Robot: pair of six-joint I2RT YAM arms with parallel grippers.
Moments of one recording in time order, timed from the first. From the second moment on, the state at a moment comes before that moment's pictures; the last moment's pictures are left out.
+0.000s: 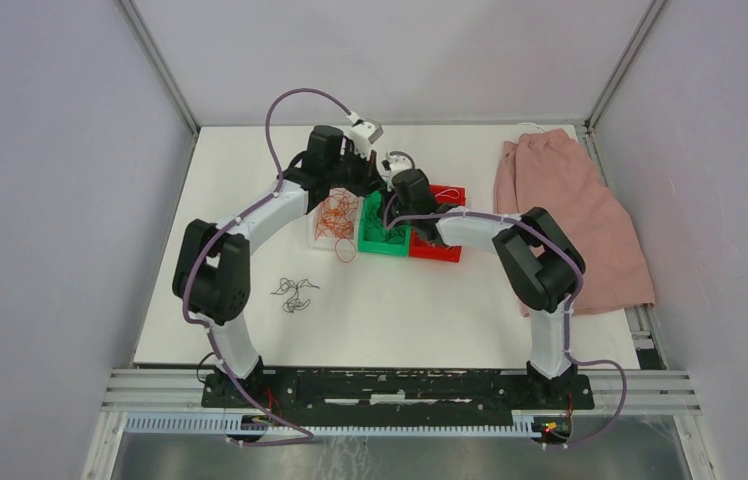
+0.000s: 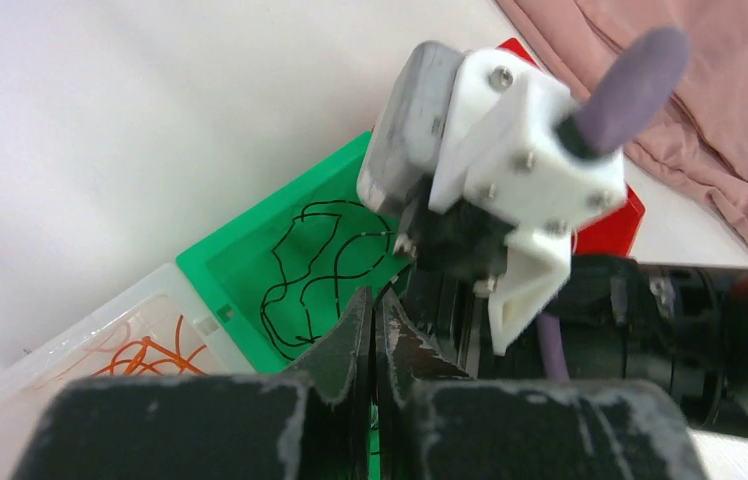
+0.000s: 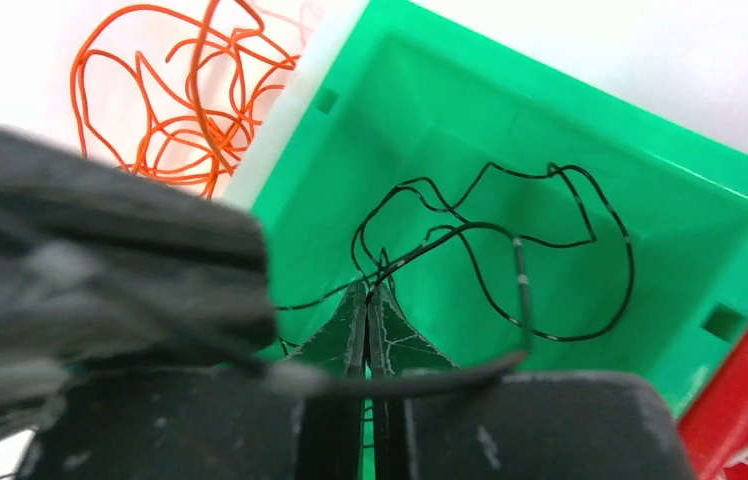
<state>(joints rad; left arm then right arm) -0.44 1.81 1.37 -0.09 0.45 -0.02 0.64 1.98 1.24 0.18 0.00 0.36</state>
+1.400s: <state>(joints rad) -0.53 1.94 1.52 -0.17 0.29 0.12 0.51 1.38 0.83 0.16 -0.08 0.48</state>
